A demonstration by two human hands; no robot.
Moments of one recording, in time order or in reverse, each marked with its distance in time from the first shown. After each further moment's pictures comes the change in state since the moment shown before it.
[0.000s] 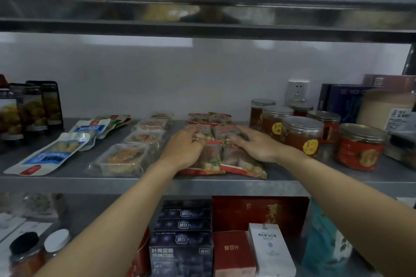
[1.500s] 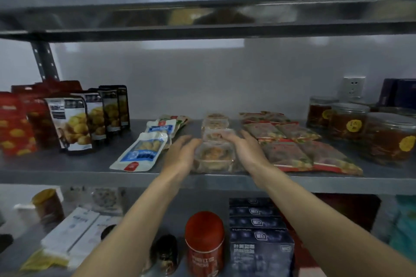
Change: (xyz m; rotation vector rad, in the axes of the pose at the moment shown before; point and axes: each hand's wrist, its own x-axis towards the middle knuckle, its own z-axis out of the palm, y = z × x) left_hand -0.060 -0.120 -0.126 -0.527 0.203 -0.262; right_hand 0.010 -0.191 0.133 0.908 0.190 0.046
